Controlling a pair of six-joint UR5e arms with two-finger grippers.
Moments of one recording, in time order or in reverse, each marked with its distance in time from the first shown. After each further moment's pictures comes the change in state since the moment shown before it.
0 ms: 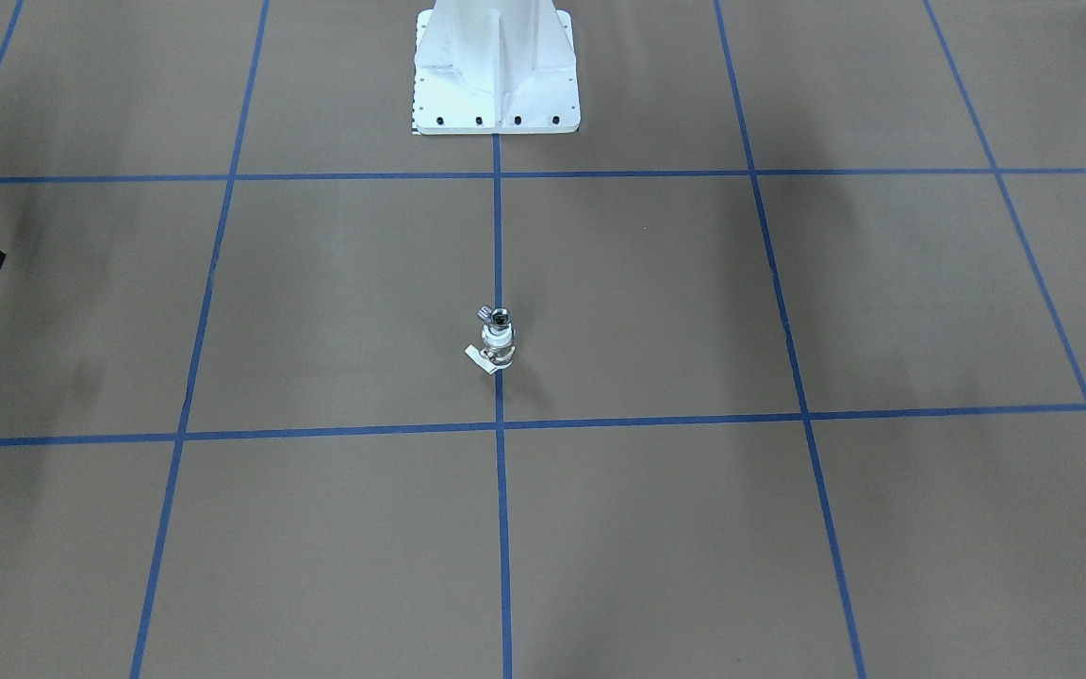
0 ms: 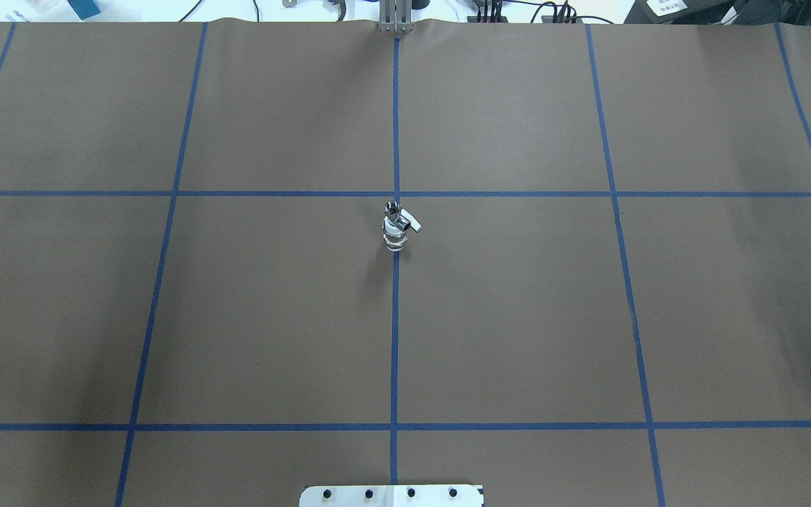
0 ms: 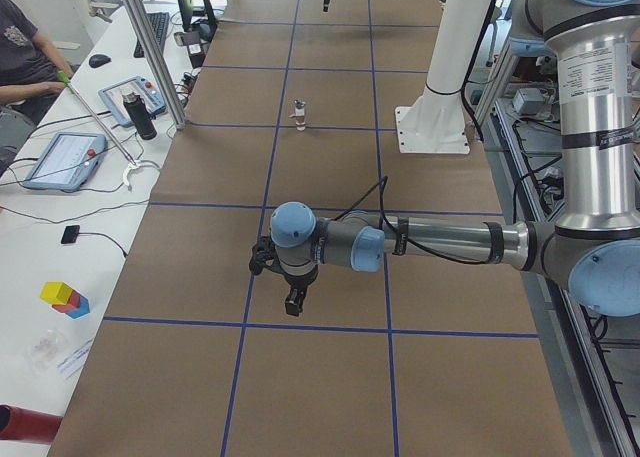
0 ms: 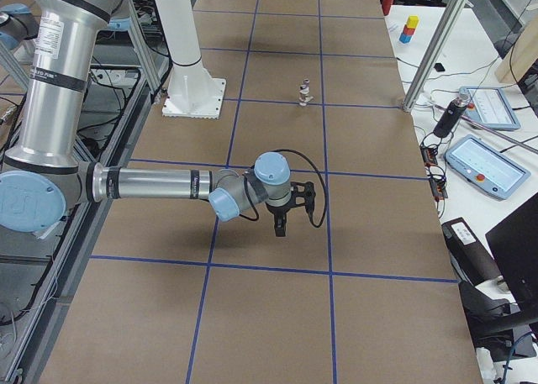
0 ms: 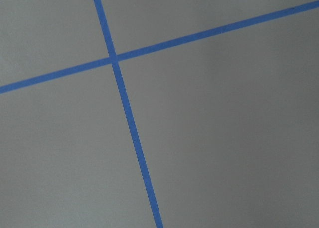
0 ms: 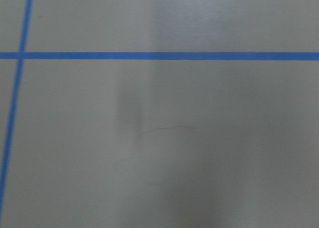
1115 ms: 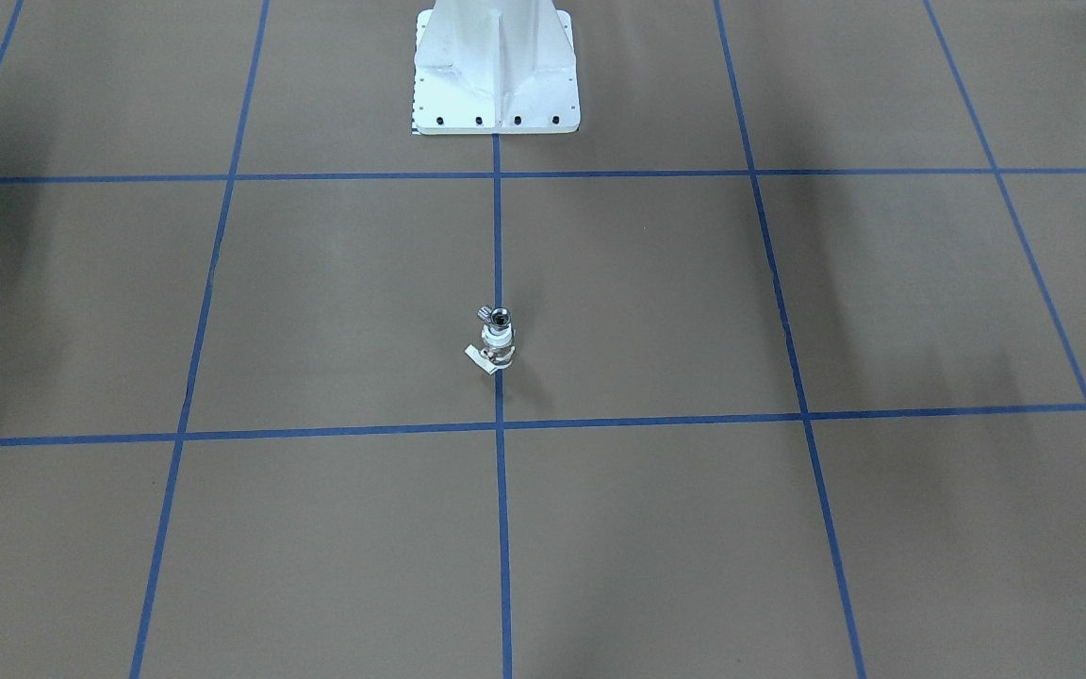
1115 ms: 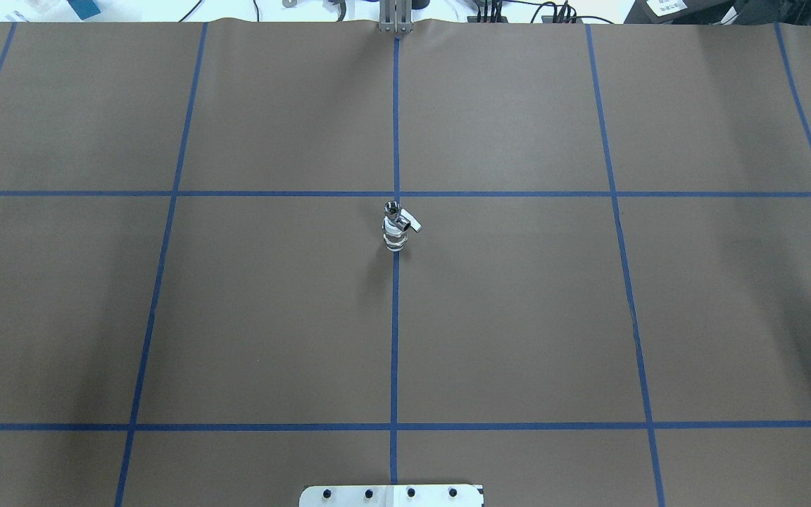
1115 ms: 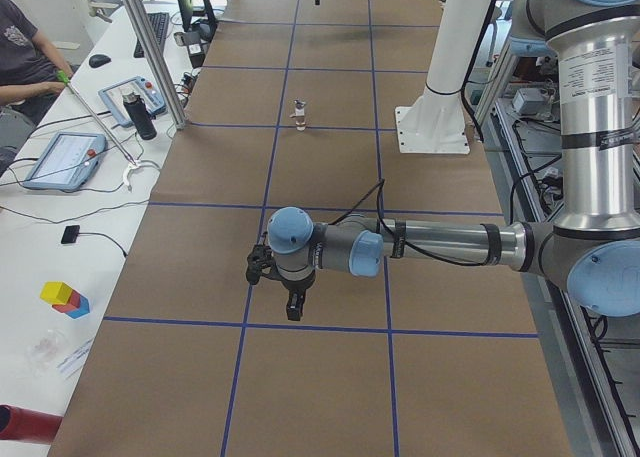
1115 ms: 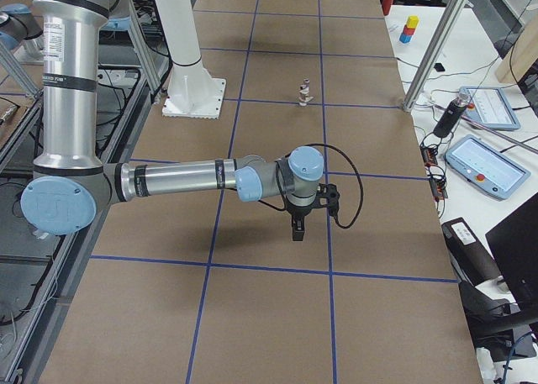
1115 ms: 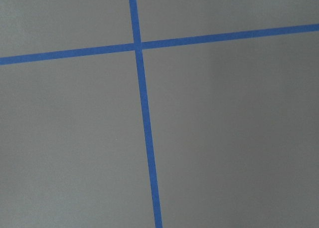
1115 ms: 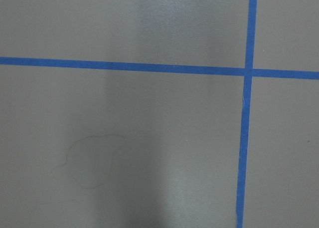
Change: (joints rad) left arm -0.019 -0.016 0.015 -0.001 -0.001 -0.119; right arm 0.068 0.157 -0.006 -0.406 -0.009 -0.269
